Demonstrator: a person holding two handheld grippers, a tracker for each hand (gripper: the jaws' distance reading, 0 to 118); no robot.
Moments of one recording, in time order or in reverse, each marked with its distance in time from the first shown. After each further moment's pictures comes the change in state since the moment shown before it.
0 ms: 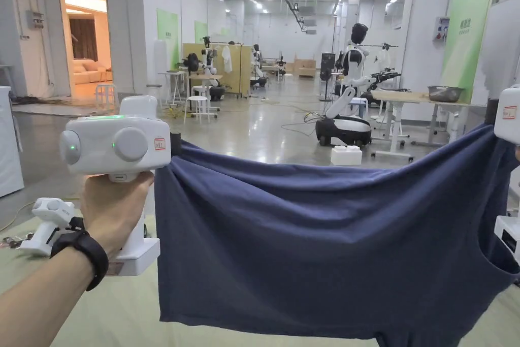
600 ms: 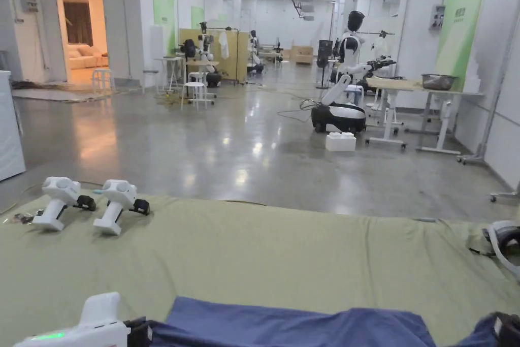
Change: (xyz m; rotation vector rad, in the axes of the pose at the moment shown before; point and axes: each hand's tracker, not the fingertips) left arm -0.091 -0.275 0.127 -0.388 -0.139 0.171; right arm 0.104 -0.281 0.197 -0.300 0.176 -0.182
